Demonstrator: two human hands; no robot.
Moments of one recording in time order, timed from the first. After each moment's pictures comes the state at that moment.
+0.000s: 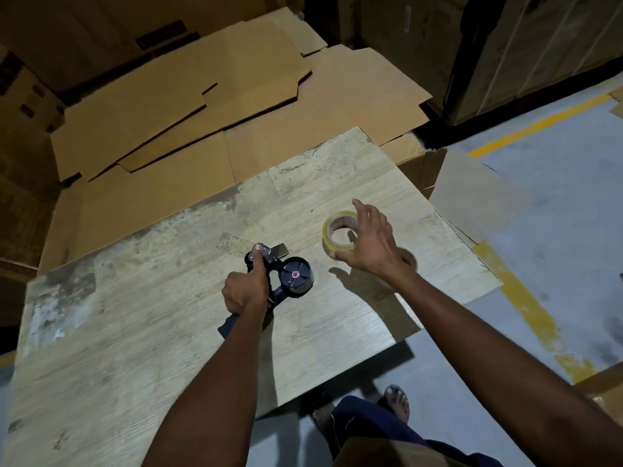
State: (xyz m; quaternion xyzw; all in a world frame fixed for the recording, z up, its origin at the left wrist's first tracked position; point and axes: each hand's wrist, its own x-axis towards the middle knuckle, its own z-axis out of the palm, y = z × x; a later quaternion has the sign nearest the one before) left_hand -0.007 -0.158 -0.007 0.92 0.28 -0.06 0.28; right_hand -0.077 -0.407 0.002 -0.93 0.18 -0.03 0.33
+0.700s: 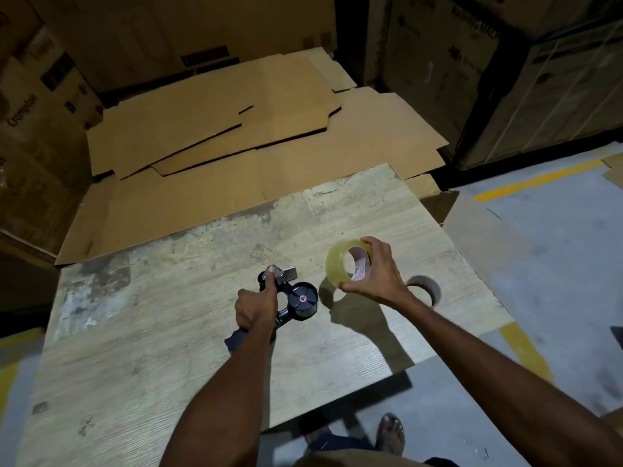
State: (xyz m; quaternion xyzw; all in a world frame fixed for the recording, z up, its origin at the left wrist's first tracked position) left_hand -0.004 -0.095 0.015 0.88 0.31 -0.11 0.35; right_hand -0.084 -0.340 0.055 -0.88 0.18 0.00 0.43
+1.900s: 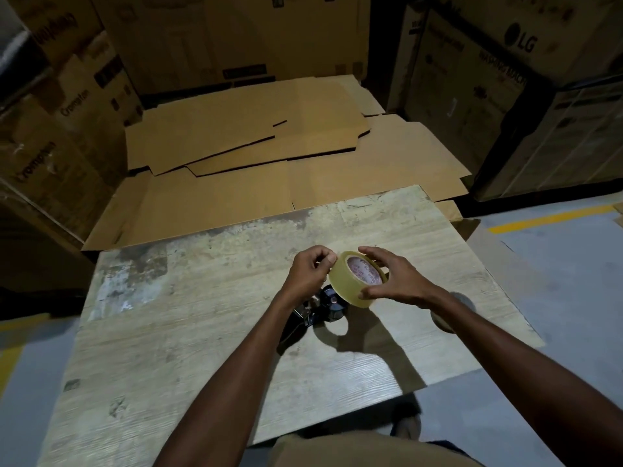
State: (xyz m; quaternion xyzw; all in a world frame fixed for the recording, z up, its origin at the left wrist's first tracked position) left_hand 0.017 -0.076 0.084 0.79 -0.17 -0.13 0.57; right_hand -0.068 -0.296 0.107 -0.89 0.02 0.08 0.45
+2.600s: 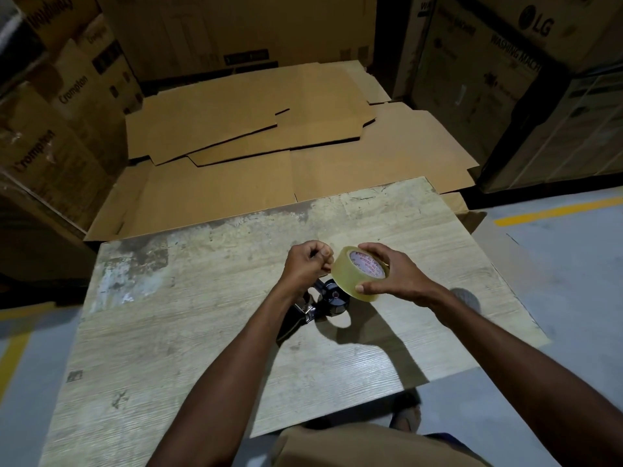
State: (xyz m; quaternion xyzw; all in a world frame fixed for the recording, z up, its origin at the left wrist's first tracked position) left_hand 0.023 -0.072 0.083 0.75 -0.09 -0.18 0.63; right_hand -0.064 -0.292 0.099 -0.84 0.05 0.10 0.53
